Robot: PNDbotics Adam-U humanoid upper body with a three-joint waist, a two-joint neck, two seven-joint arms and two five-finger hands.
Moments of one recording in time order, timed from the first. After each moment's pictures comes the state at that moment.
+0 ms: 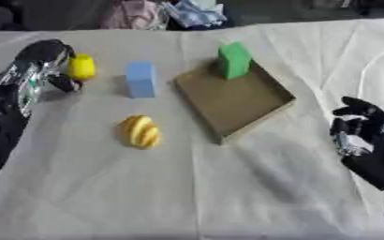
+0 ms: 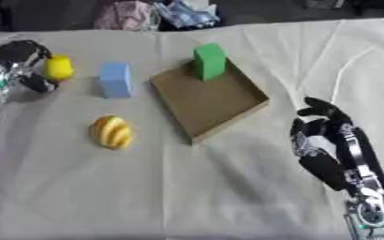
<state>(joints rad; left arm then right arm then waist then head) -0.76 0.60 -0.08 -0.83 -1.14 0.12 -0.14 -0.17 -0.20 0.17 -1.76 0.26 -0.08 0.01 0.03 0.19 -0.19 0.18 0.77</state>
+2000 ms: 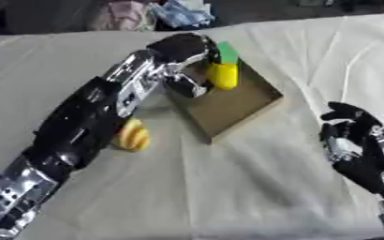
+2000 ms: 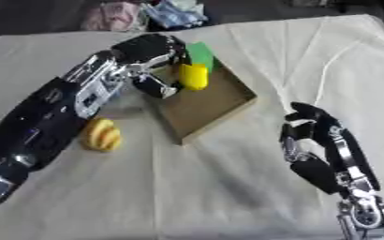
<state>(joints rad) -0.87 0.33 -0.42 -1.18 -0.95 -0.18 -0.30 -0.17 -0.20 0.20 -1.76 0.24 -0.09 0.04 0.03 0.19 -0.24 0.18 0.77</state>
